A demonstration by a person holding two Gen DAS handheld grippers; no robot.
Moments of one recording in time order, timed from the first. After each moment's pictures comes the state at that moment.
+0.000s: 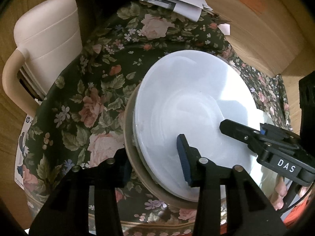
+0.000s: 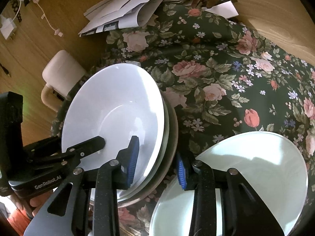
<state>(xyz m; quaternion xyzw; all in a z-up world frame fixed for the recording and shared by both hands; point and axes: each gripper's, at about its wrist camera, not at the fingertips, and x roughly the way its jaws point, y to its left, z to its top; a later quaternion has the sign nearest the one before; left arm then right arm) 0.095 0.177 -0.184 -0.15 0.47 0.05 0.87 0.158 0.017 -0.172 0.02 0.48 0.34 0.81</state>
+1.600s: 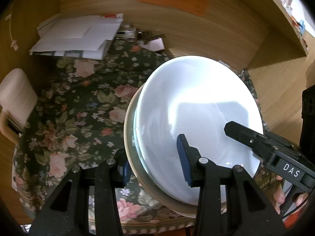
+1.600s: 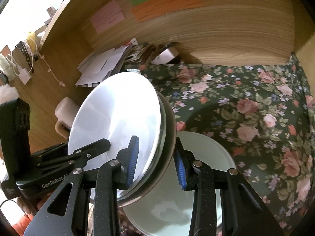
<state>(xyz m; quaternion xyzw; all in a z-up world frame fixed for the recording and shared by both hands) 0.107 0.056 -0.114 -0.09 0.43 -0.02 0.90 0.124 -0.124 -0.114 0.10 0.40 0.27 0.87</state>
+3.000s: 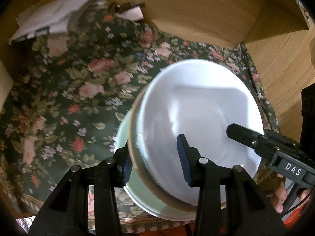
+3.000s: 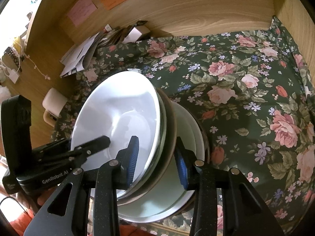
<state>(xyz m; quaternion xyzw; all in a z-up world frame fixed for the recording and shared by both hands) 0.114 0.012 -0.156 -0.07 0.47 -0.03 0.88 0.122 -0.172 -0.158 0.12 0.45 0.26 0.85</state>
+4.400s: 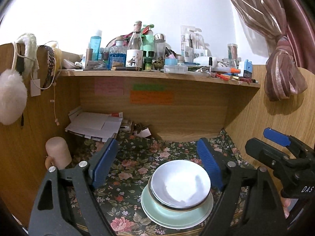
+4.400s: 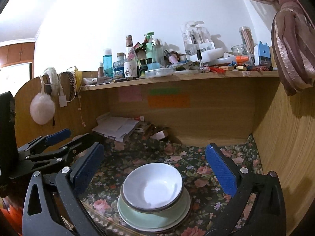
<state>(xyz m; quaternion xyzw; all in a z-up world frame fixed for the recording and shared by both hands) -0.050 -0.006 -0.018 -0.02 0.10 0.01 0.99 -0.028 -0.176 -0.021 0.03 0.11 0.23 0.97</state>
